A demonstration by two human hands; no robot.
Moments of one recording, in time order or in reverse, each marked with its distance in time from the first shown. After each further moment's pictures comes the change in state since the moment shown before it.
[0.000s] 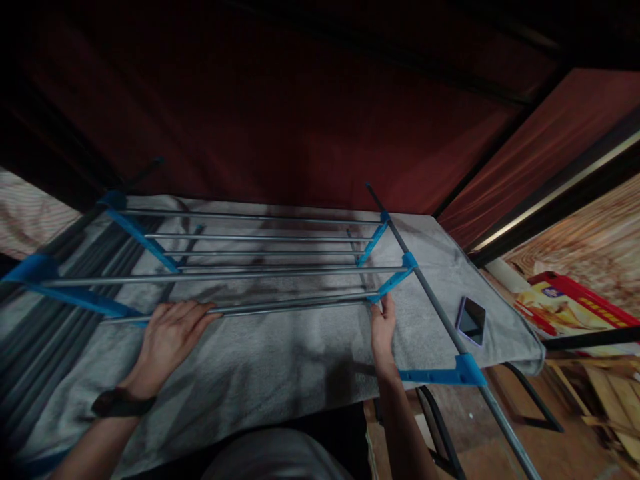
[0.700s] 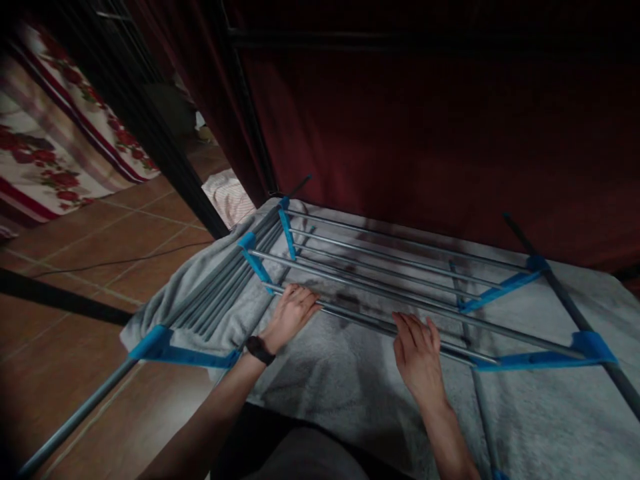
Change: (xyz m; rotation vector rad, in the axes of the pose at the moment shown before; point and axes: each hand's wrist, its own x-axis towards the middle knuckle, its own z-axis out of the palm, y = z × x) left_hand -0.003 0.027 -0.006 -0.078 -0.093 -0.192; right_hand -0.058 -0.067 0.080 -0.664 -0.610 -1.134
